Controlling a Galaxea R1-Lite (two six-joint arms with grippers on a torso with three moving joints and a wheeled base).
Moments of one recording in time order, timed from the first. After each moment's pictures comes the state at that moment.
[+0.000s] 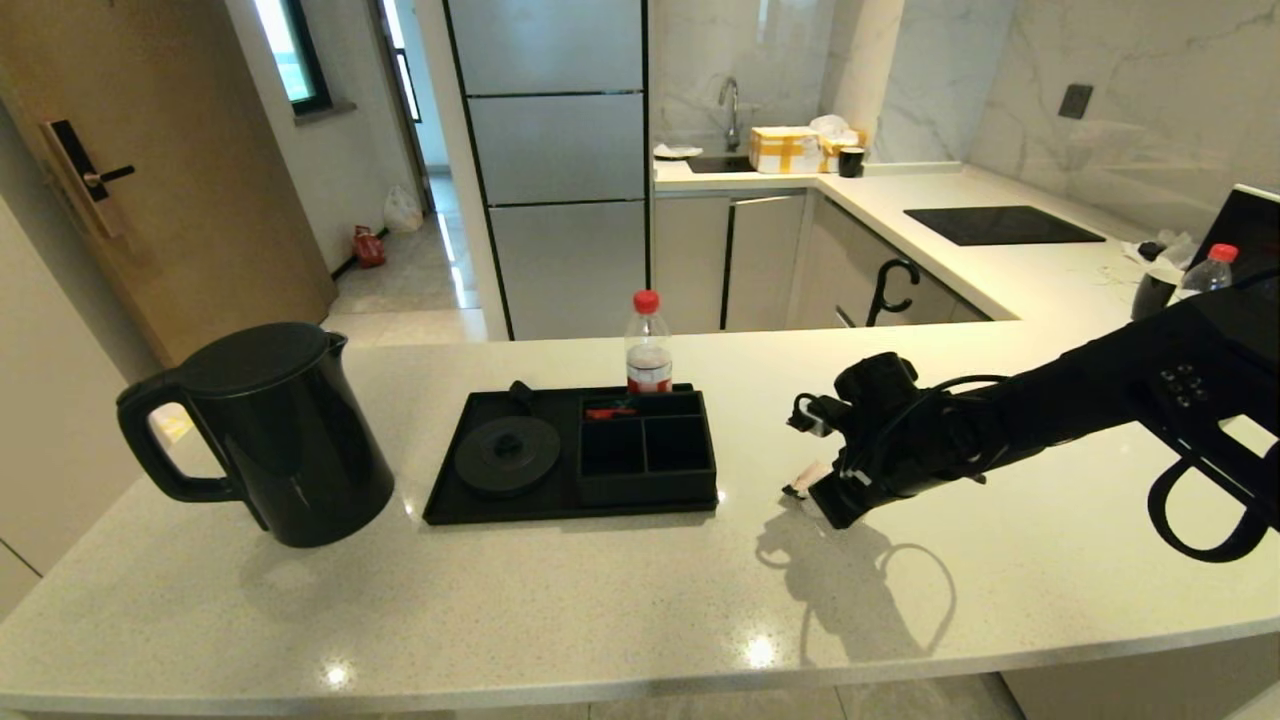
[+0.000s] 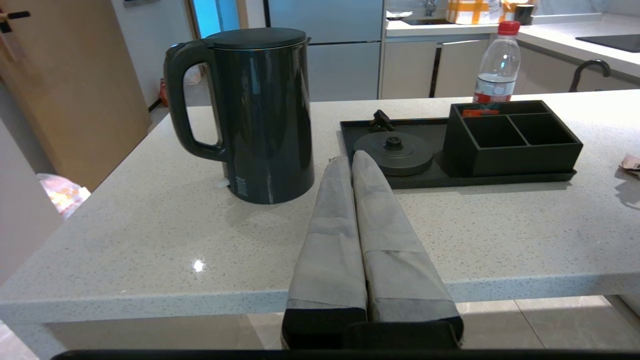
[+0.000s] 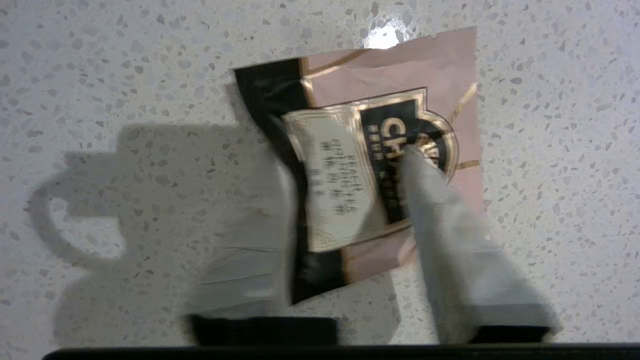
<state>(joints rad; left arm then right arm) 0.01 0.00 0.00 -0.19 -0.01 0.02 0.30 2.26 -1.35 0.08 -0.01 -0.30</state>
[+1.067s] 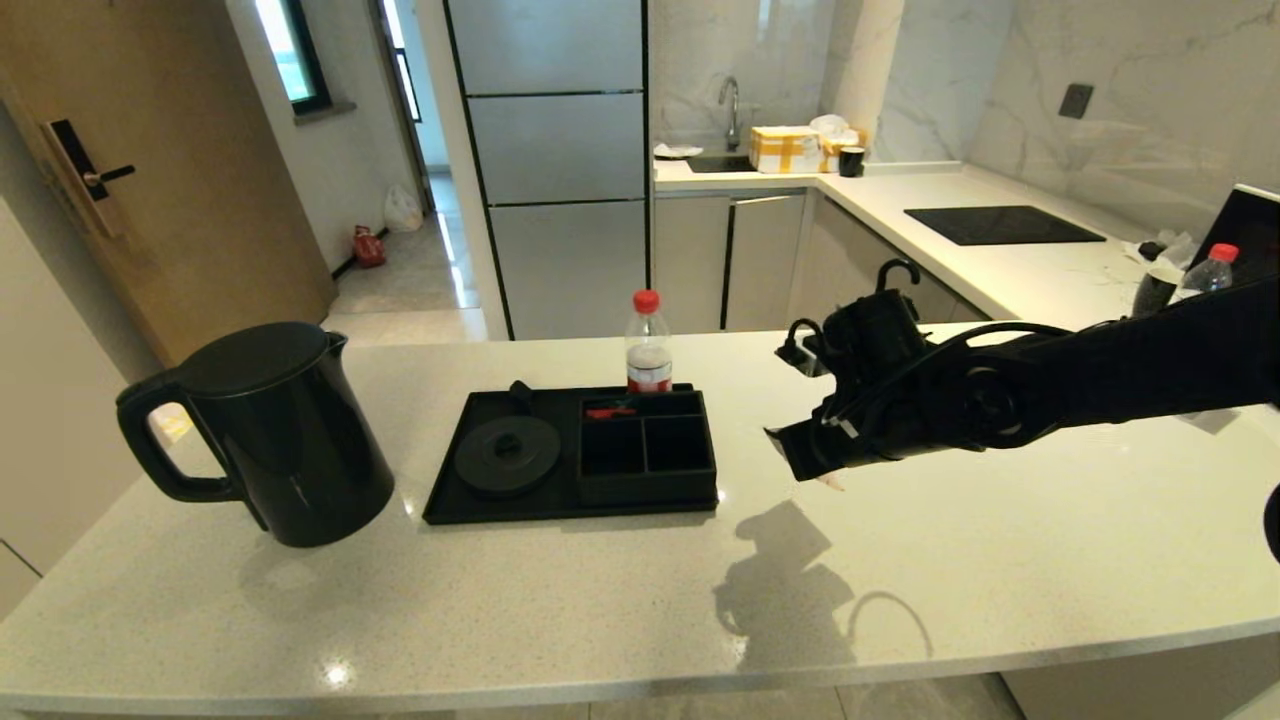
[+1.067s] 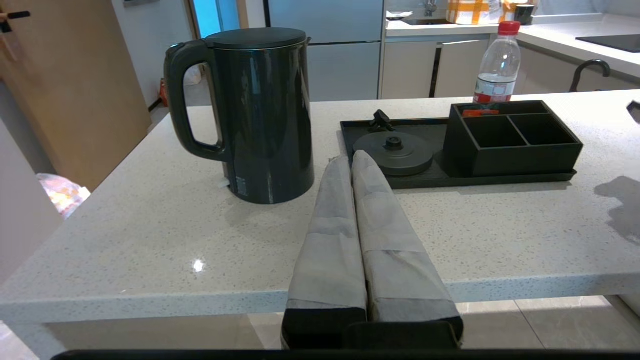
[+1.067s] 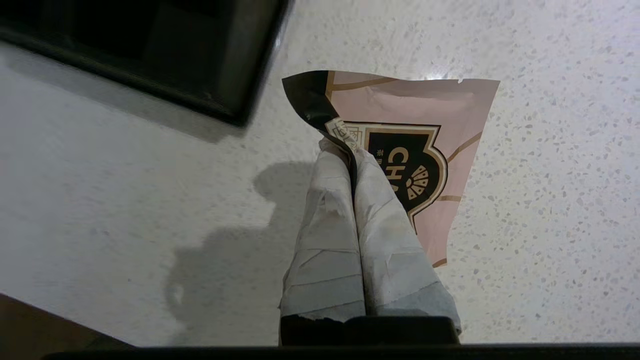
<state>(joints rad) 0.01 0.00 0.00 -0.19 -0.01 0.02 0.44 2.07 -1.36 0.08 0.00 0.02</state>
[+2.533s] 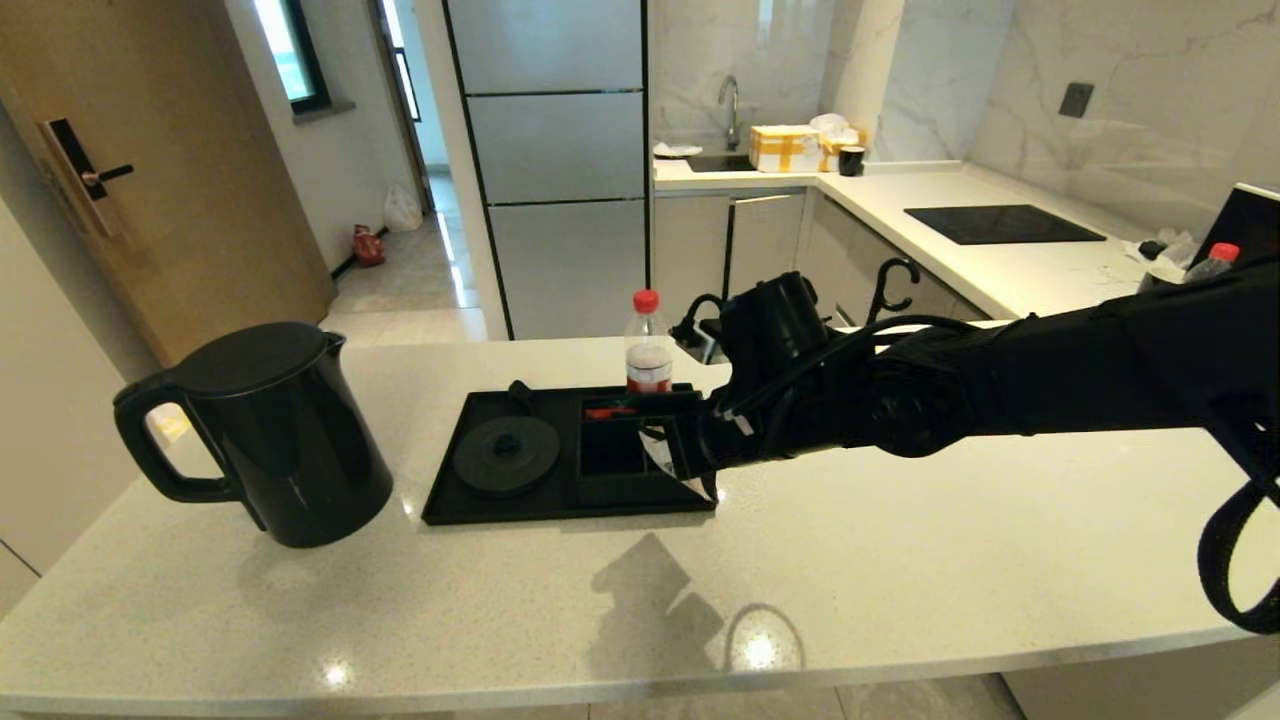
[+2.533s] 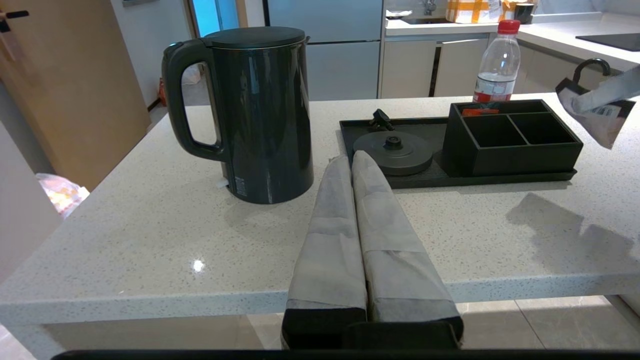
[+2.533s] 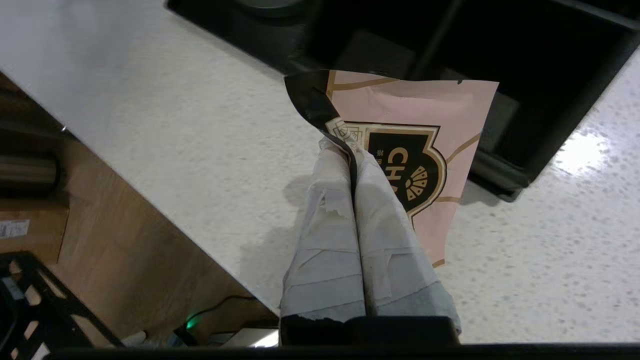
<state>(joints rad) 0.01 0.00 0.00 -0.19 -0.01 0.02 0.64 2.14 -1.55 0.08 0.21 0.18</state>
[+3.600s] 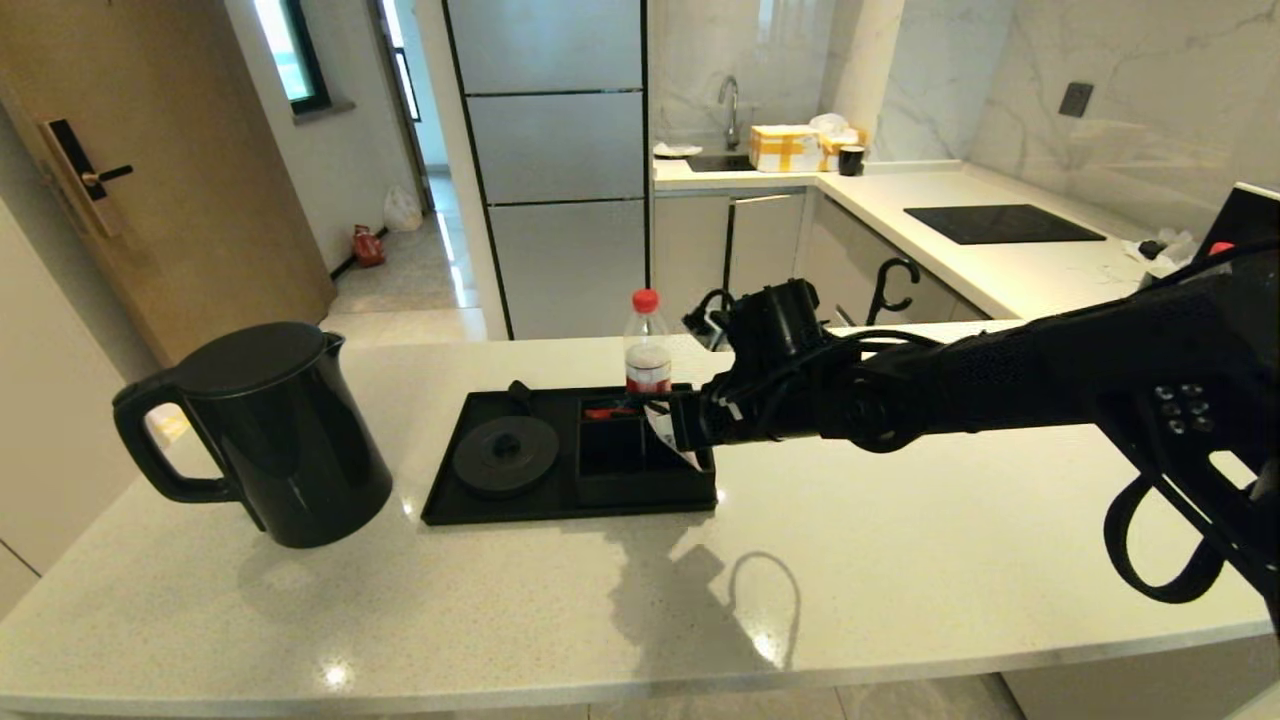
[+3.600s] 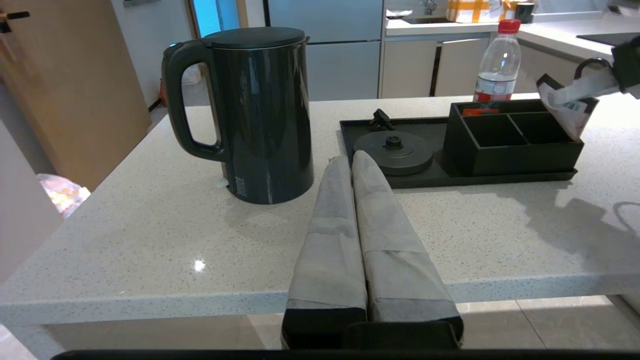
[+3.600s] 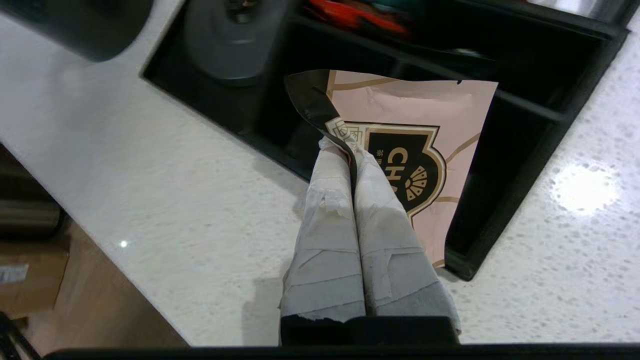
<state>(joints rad) 0.01 0.00 0.00 -0.19 -0.01 0.02 0.58 2.25 -1.61 -0.07 0.25 0.18</state>
